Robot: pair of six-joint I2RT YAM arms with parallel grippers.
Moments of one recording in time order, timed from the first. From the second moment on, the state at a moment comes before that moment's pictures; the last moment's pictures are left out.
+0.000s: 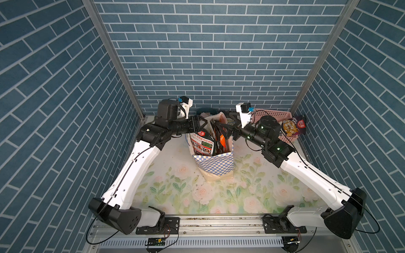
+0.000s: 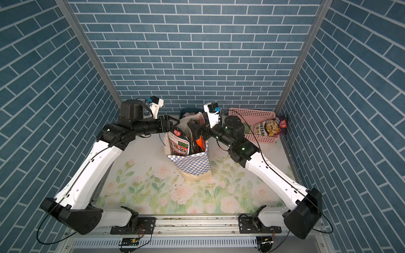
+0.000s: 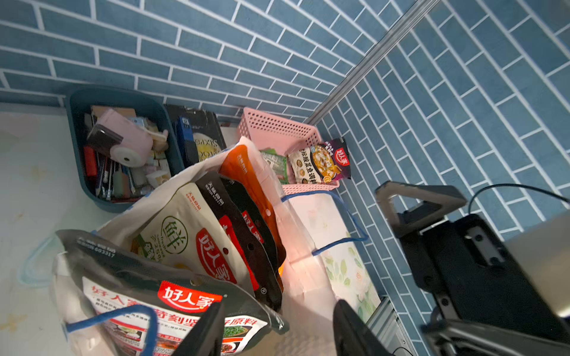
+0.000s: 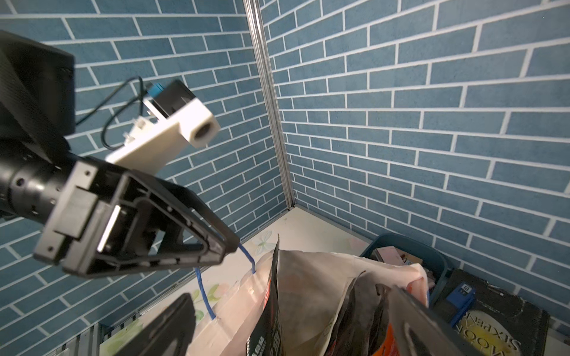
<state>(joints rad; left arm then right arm) -0.39 1.35 1.63 -0.73 0.42 -0.49 0.73 1.30 1.25 0.03 -0.26 0.16</state>
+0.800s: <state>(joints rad) -0.38 1.20 1.45 -0.83 0.13 -0.45 0.83 1.75 1.83 -0.57 -0.28 0.01</state>
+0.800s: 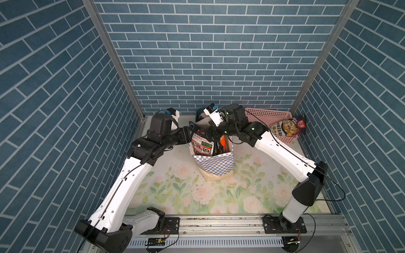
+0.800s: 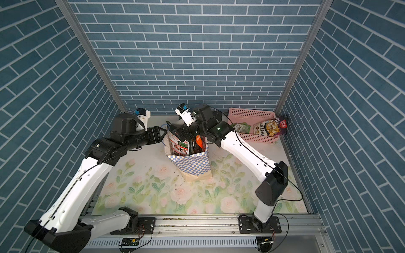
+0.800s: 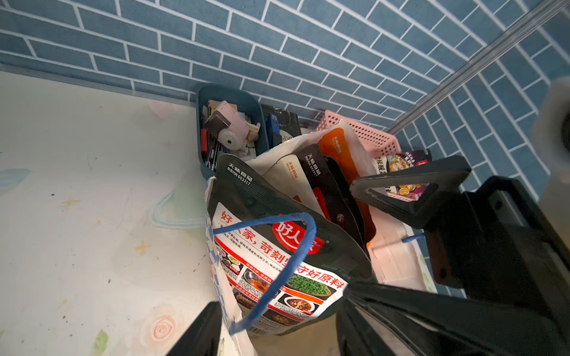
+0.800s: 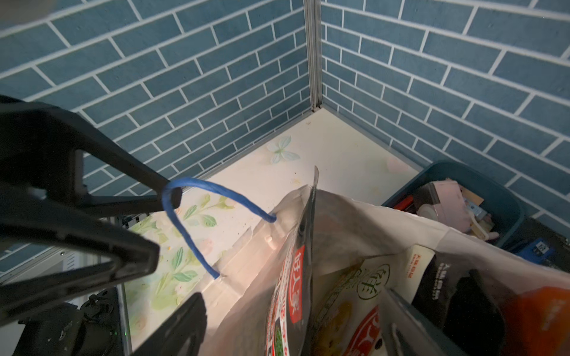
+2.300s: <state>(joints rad) -0.38 1.19 1.44 -0.71 0.16 -0.42 1.02 1.76 1.71 -0.37 0.38 0.40</state>
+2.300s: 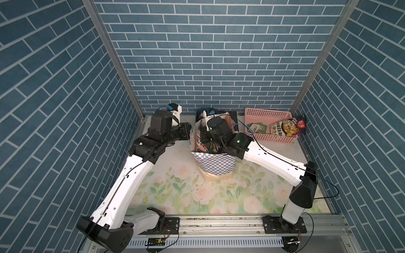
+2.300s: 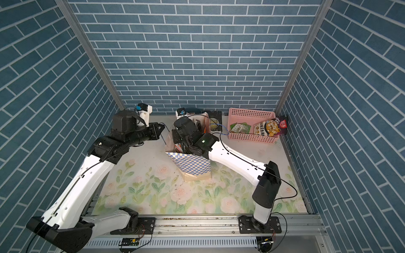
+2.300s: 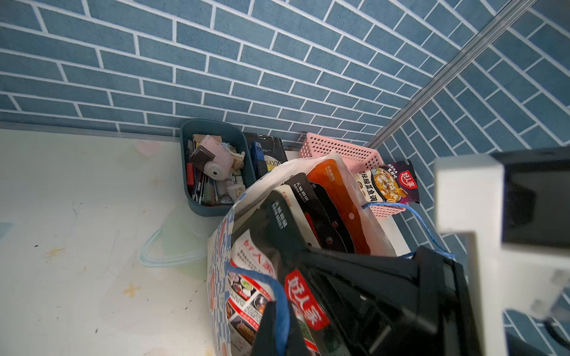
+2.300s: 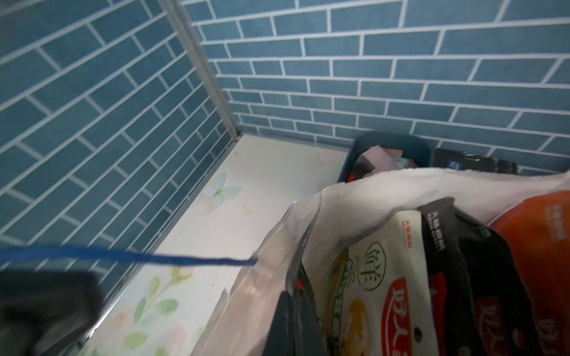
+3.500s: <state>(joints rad) -0.38 1.19 1.42 -0.69 0.17 -0.44 0.73 1.45 1.61 -0.27 0.13 0.26</state>
